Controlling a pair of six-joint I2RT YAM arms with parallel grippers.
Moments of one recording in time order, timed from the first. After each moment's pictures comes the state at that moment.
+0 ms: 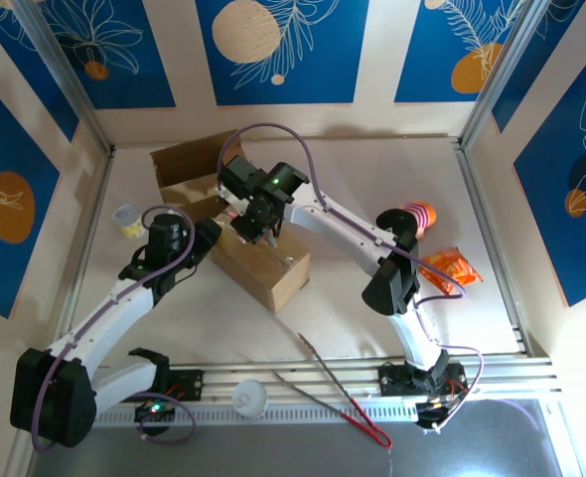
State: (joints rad) left arm -0.30 1.06 0.62 -0.16 0.10 -1.07; right arm 0.94 2.13 2.27 -1.32 0.05 0.08
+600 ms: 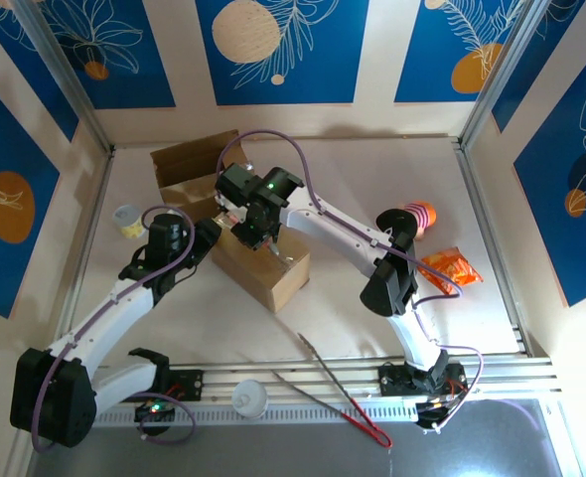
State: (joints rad) left arm -0.30 1.06 0.62 -0.16 0.10 -1.07; right arm 0.96 2.14 2.25 -1.35 0.07 0.09
